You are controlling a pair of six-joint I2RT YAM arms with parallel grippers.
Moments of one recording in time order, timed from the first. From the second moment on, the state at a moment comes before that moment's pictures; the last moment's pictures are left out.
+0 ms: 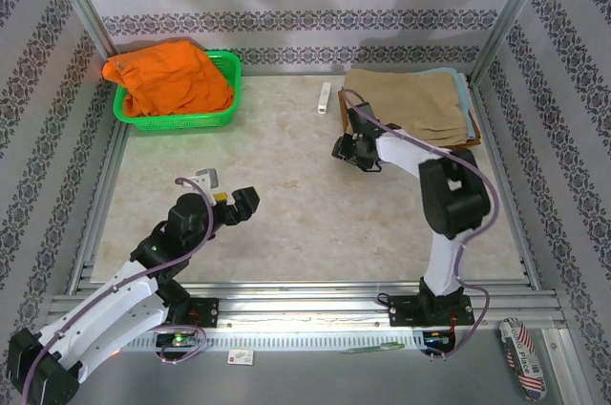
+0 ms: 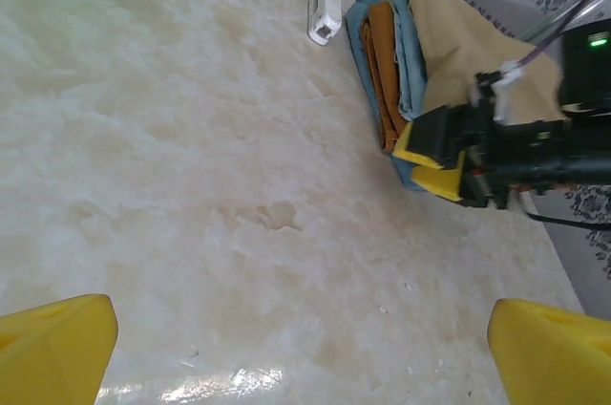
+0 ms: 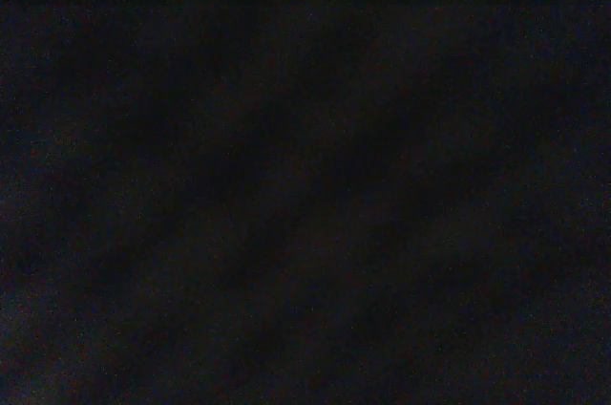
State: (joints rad) left arm -0.58 0.62 0.39 -0.16 -0.12 -0.75; right arm 0.35 1.96 1.32 -0.47 -0.07 0.72
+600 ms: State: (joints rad) left arm -0.58 0.66 0.40 -0.24 -0.18 -0.76; right arm 0.15 2.25 1.79 -0.65 -0.09 0.62
